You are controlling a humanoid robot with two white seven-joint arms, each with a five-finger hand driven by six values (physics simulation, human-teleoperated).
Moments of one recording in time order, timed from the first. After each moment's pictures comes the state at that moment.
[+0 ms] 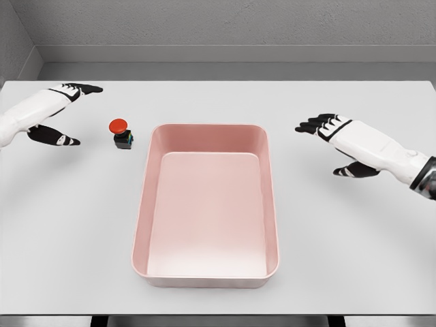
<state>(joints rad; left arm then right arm) -0.56 0.83 -0.55 -1.18 -0.19 -0.61 -0.20 -0.18 -0.54 -0.02 -1.65 0.49 -0.61 0.61</state>
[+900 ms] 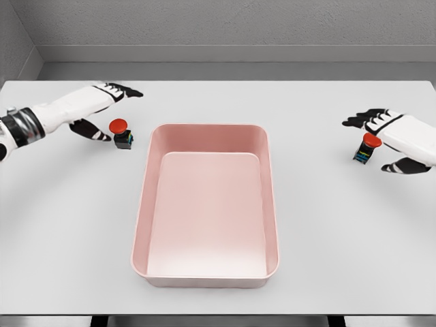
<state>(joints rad) -0.78 0.70 -0.78 -1.04 -0.31 -0.61 -0.21 -0.14 -0.68 -0.12 -1.61 0.48 -0.61 0.61</state>
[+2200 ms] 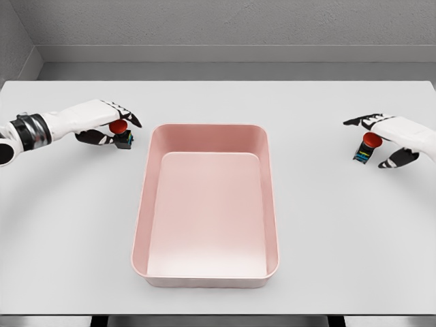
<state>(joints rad) -0.81 0.70 -0.88 -1.00 -0.34 -0.61 -0.25 -0.41 -0.65 0.09 -1.18 0.54 -0.61 0.61</state>
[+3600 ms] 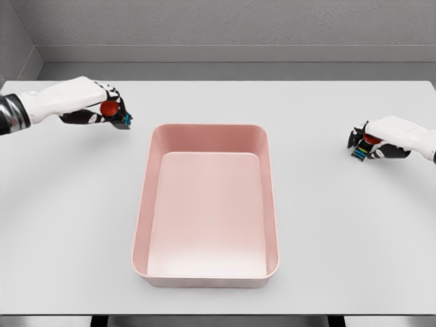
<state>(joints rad) -0.85 0.81 -0.87 -1.16 -0.27 -0.61 -0.26 -0.46 -0.64 0.14 -1.15 0.59 -0.61 0.61</state>
